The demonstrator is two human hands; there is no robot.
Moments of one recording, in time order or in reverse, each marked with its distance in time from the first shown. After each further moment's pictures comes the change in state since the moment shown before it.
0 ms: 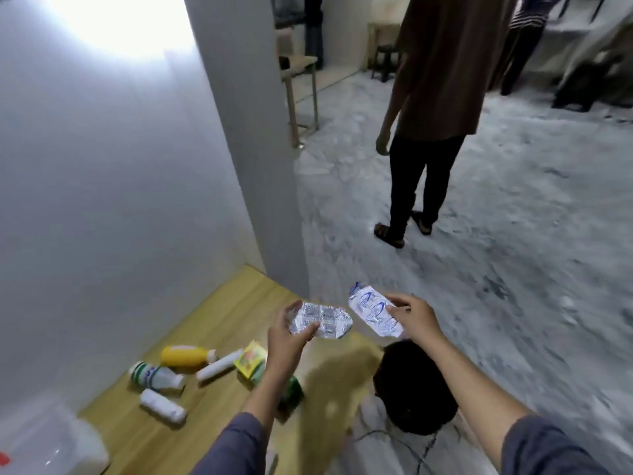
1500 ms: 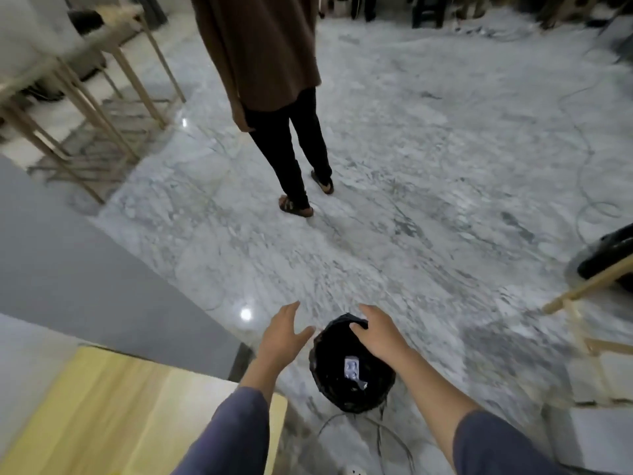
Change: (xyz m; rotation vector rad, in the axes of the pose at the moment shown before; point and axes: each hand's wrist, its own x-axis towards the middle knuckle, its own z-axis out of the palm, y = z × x) left_hand 0.096 -0.004 0.236 0.838 -0.692 0.104; right_hand 0.072 0.130 -0.093 -0.211 -0.103 0.350
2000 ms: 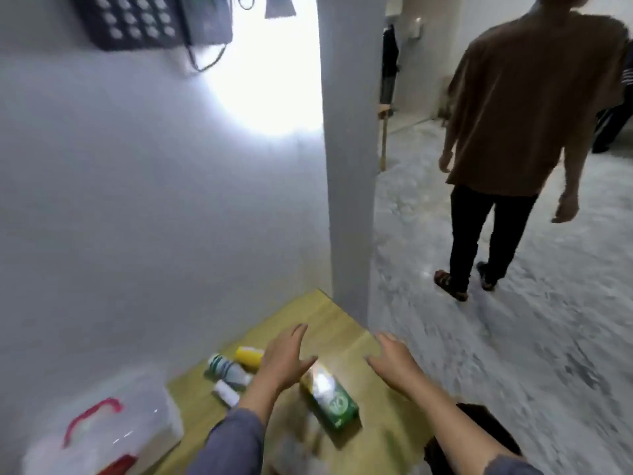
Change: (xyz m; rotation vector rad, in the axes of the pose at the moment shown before) left_hand -0.290 -0.194 -0.131 0.124 0.457 -0.259; right_hand -0.157 -0.199 0.180 -0.370 -0.169 -0.546
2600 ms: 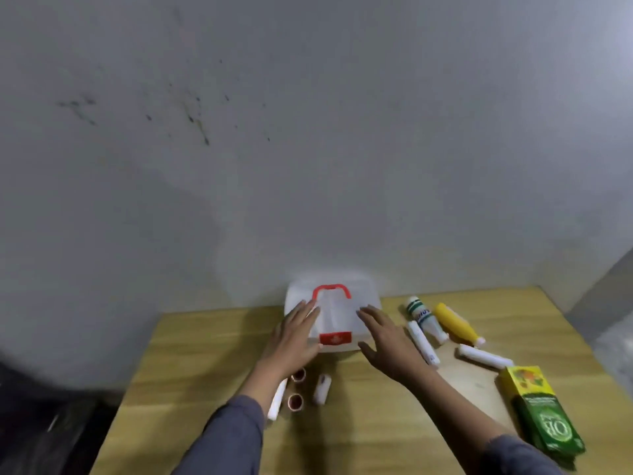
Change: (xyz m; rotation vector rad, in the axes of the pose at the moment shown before) left_hand -0.250 -0.252 -0.033 -0.083 0.252 -0.471; right_hand -0.057 -0.235 0.240 -0.338 -0.269 -0.854
